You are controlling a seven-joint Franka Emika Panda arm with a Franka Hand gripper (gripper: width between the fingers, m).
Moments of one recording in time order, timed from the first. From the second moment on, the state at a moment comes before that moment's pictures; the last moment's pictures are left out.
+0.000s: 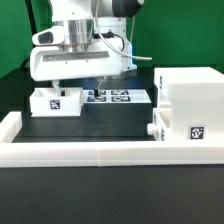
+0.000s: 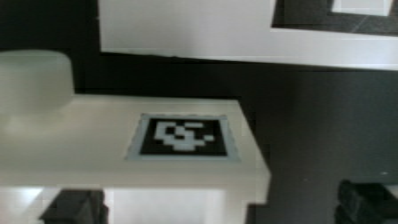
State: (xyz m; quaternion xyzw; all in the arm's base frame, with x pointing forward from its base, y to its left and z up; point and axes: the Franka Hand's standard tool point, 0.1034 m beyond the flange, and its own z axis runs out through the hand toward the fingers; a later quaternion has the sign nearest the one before) arm 0.376 -0.092 0.020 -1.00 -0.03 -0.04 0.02
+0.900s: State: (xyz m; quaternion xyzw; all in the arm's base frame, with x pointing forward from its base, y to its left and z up) arm 0.369 -0.085 0.006 -1.00 0.02 -0.03 0.02
